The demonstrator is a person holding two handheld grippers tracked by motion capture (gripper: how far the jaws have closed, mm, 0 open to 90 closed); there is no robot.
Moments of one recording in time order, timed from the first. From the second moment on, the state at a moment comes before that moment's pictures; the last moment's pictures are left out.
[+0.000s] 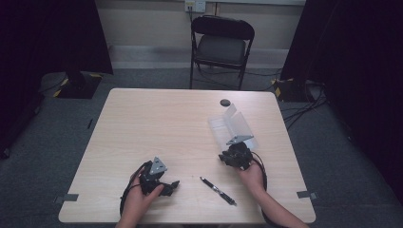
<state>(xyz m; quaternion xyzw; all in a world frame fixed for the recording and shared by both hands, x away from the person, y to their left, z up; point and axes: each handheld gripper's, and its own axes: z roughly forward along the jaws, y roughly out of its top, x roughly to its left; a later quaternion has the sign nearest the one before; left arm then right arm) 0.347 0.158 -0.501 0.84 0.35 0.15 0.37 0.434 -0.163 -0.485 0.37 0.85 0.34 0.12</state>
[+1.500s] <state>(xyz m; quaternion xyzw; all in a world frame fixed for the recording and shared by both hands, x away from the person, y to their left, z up) 0.347 0.158 -0.501 0.84 0.35 0.15 0.37 0.397 -0.178 -0.481 0.32 0.88 0.35 0.08</state>
